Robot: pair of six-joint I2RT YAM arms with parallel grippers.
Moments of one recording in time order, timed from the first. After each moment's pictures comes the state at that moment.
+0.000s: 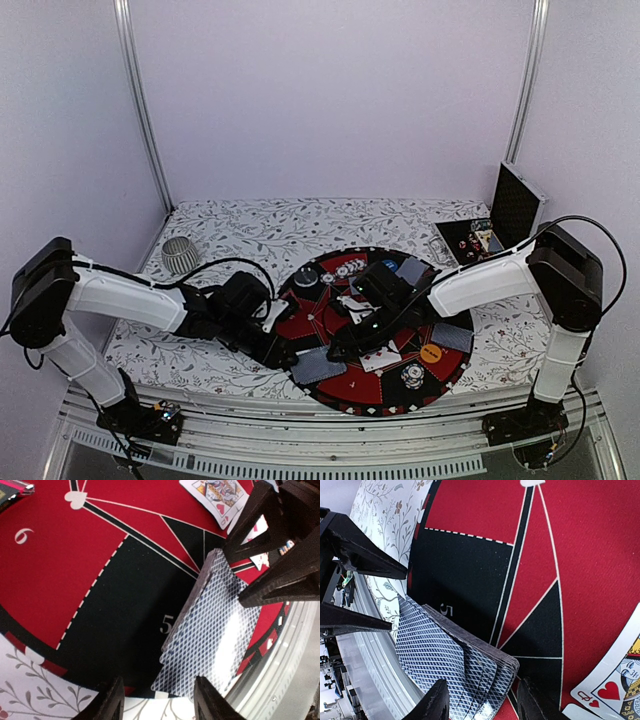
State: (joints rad) left arm -0.92 1.55 0.70 -0.13 0.27 -0.41; right arm 0.96 1.87 1.02 -0.15 -0.43 0.51
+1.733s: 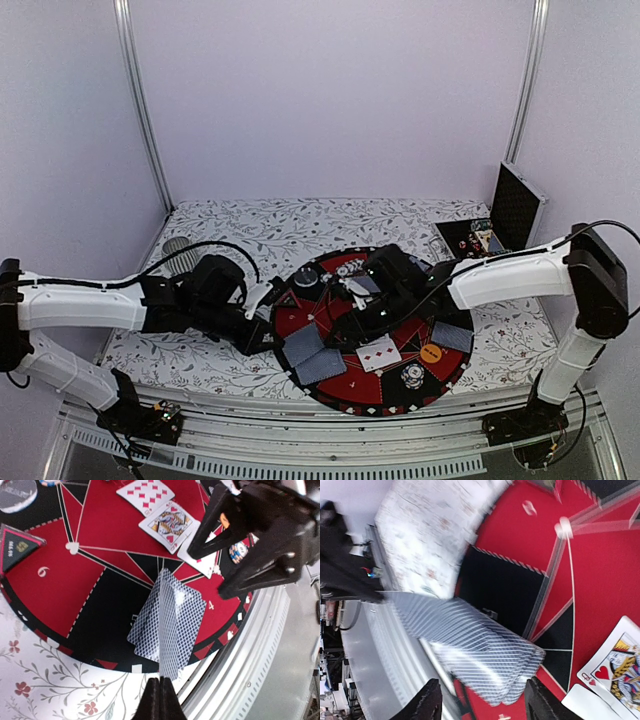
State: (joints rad) left arm -0.91 1.31 0.68 -0.22 0.30 -0.37; right arm 0.96 1.77 1.03 -0.17 -0.43 0.47
